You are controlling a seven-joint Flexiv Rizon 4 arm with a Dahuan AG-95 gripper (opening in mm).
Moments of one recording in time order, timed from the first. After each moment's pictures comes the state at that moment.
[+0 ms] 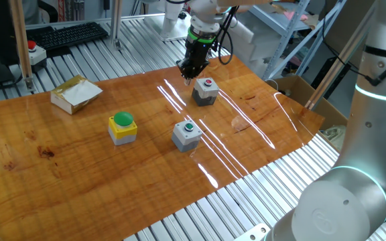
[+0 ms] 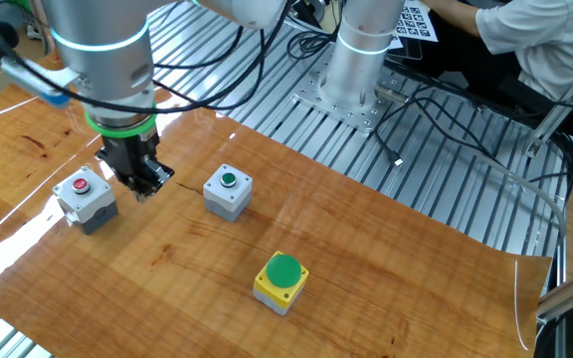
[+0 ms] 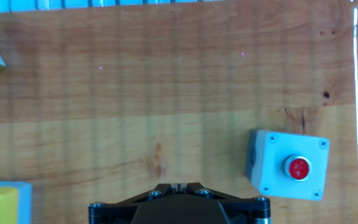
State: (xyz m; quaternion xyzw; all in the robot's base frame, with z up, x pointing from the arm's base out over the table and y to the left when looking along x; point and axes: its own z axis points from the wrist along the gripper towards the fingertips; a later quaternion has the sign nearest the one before) arm 0.622 -0.135 0.129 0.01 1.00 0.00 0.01
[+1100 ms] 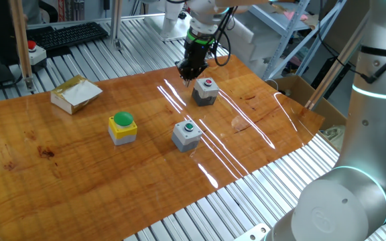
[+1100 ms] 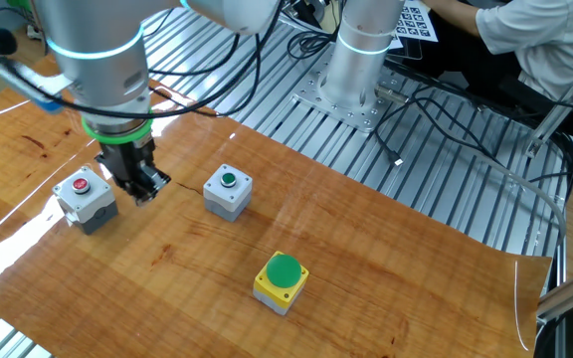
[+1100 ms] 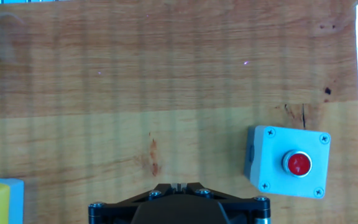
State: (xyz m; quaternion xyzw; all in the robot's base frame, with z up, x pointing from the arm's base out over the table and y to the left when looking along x) arm 0.627 -0.135 0.120 0.06 1.00 0.01 0.00
